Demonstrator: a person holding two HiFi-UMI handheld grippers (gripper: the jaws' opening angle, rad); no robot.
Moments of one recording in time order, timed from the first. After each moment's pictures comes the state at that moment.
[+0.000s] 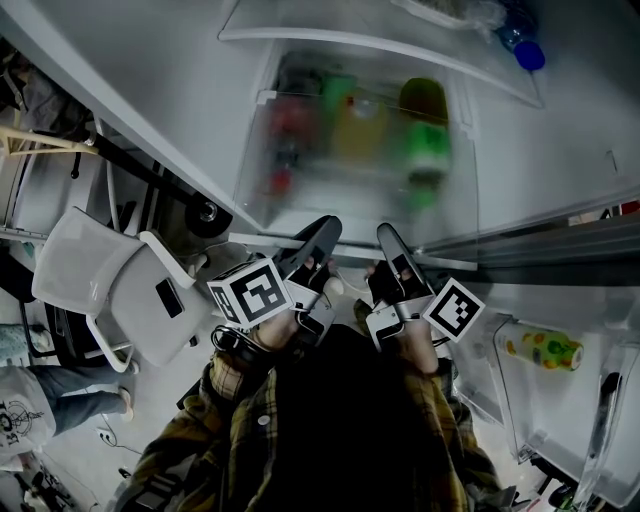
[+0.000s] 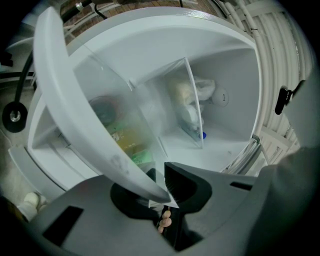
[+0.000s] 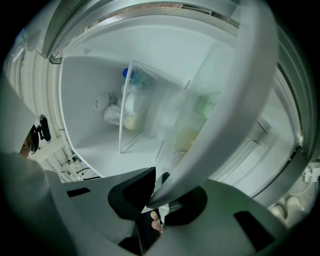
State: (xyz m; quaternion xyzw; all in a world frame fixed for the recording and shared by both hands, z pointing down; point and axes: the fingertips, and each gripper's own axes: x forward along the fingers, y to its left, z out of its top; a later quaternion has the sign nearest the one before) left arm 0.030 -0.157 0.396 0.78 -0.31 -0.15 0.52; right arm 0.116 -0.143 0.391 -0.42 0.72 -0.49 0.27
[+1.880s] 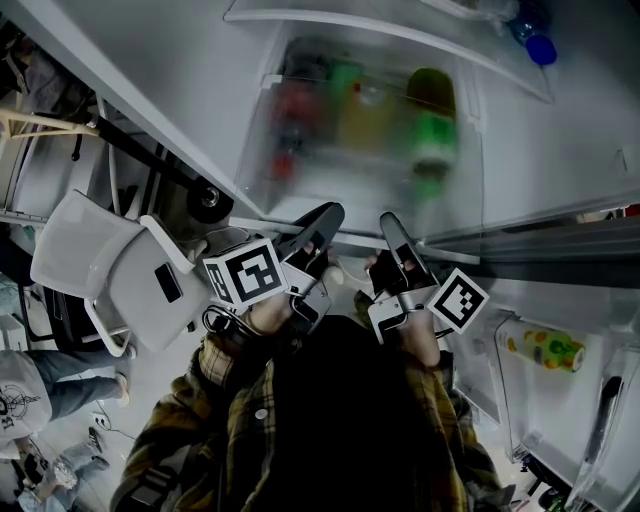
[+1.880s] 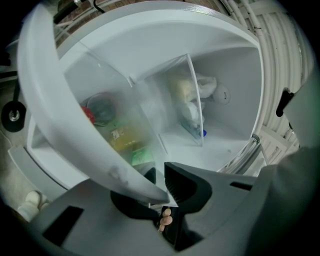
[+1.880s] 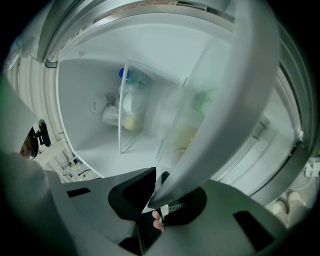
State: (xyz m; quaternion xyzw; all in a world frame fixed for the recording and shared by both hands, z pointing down) left arm 0.032 -0.160 0.393 0.79 -0.30 -0.14 0.52; right arm 0.116 -0.145 0.392 -0.40 0.71 -0.51 0.27
